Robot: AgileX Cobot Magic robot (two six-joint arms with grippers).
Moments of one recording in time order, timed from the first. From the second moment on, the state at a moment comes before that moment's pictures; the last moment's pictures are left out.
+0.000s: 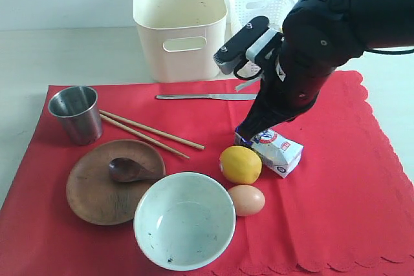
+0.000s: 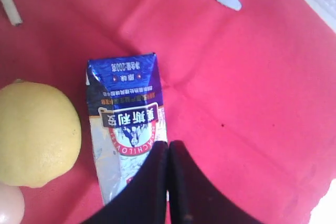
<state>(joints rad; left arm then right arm) -0.04 0.01 0.00 0.03 0.32 -0.03 0.66 1.71 -1.06 -0.38 0.74 0.21</state>
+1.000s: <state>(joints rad) -0.04 0.01 0.00 0.03 0.32 -0.03 0.64 1.88 -0.95 -0.37 0.63 0.19</state>
